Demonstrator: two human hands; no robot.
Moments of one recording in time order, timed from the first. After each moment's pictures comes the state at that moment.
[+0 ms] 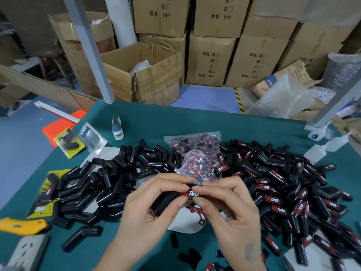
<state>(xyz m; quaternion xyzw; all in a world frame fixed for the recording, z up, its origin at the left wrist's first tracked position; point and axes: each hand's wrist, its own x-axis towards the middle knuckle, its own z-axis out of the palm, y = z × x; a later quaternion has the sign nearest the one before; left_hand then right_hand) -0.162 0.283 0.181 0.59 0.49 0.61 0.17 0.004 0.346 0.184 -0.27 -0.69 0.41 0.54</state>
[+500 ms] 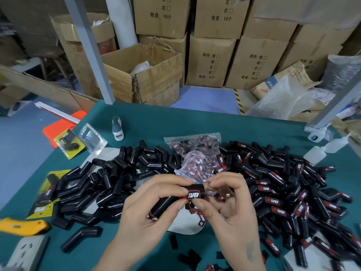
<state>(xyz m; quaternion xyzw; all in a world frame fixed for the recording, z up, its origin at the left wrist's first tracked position) -0.165 0.285 0.182 0.63 0.46 0.61 0.11 0.004 0.347 0.189 -0.28 -0.63 0.50 0.52</state>
